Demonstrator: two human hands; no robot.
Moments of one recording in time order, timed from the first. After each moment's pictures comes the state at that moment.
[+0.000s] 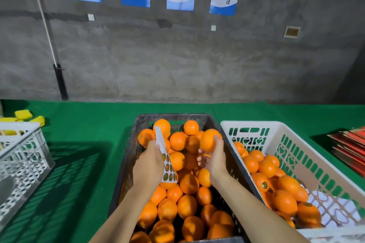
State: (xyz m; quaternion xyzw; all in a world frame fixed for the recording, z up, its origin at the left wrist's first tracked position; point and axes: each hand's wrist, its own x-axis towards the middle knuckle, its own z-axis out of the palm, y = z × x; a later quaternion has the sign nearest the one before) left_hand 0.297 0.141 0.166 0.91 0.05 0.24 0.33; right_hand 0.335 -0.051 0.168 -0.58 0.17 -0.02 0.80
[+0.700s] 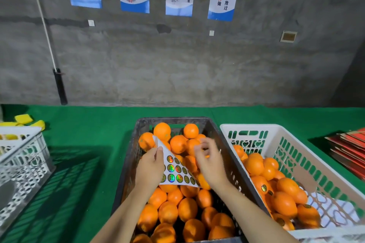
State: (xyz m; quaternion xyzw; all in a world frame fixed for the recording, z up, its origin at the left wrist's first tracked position) left_hand 0.295 0.141 0.171 0.83 0.06 0.17 0.52; right_hand 0.318 -0.049 0.169 -0.80 -0.06 -0.19 0.56
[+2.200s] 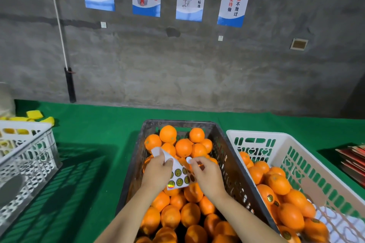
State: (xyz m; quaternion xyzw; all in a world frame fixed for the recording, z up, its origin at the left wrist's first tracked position) left_hand 0.304 0.143 0.162 0.85 0.08 0.08 0.51; right_hand 0.307 -0.033 0.161 -0.85 -0.12 -0.15 0.48
